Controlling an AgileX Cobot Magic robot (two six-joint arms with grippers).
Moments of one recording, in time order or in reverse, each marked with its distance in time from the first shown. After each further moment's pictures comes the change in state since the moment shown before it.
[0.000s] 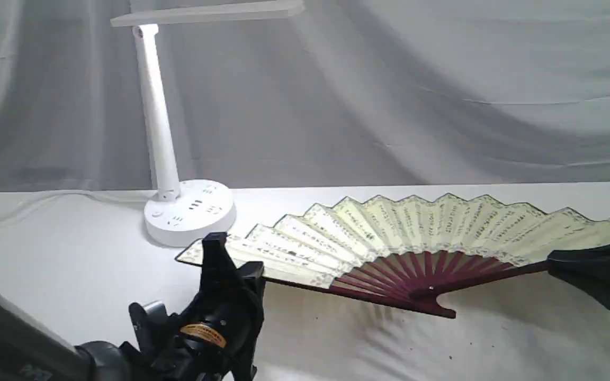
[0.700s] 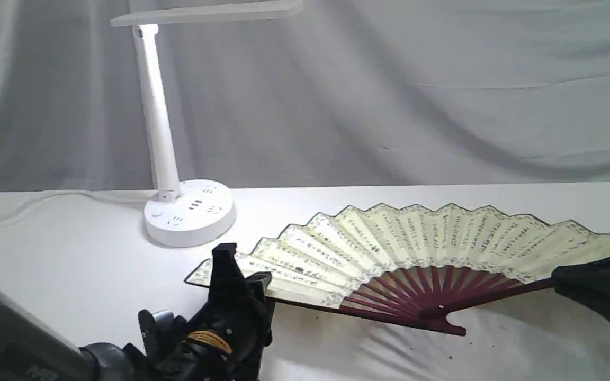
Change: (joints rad) left arm 0.000 0.011 -0.005 0.037 0.067 -0.027; right arm 0.000 0.000 0.002 -0.032 -0.097 -0.012
